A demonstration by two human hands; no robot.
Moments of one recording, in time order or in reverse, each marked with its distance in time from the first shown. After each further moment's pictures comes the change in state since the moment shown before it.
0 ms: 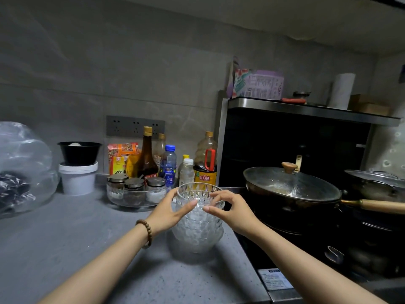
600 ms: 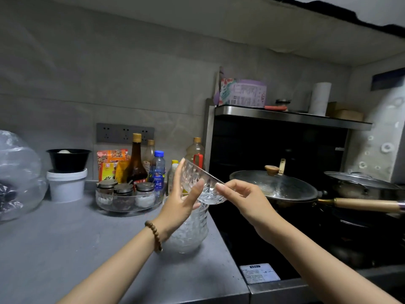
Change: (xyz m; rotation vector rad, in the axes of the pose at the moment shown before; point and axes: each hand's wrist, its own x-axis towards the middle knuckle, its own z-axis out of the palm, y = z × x) left_hand -0.049 0.096 0.025 -0.503 -0.009 0.290; right_hand -0.054 -0.054 -0.065 0.414 0.073 -0.025
